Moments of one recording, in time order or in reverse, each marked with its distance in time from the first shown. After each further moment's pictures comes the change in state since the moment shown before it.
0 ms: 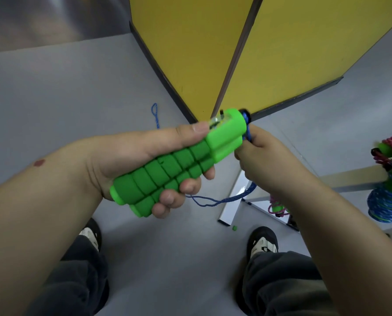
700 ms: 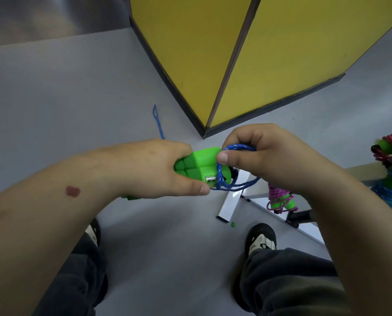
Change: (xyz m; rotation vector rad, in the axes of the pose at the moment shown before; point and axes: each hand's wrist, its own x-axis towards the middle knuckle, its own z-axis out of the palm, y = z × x) left_hand 0.008 -0.008 0.006 1.278 0.280 0.023; right_hand -0.010 -0.011 -0.025 -0.118 -0.249 -0.196
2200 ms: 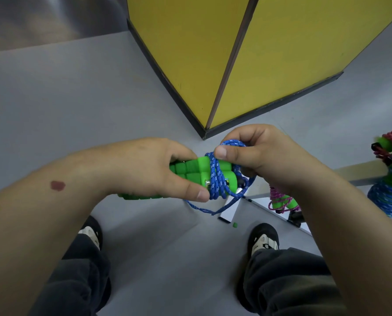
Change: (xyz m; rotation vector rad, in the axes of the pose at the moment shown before) left_hand -0.005 -0.007 -0.010 -0.268 -0.105 0.112; right_hand 0.009 0.009 0.011 0.415 0.013 0.099
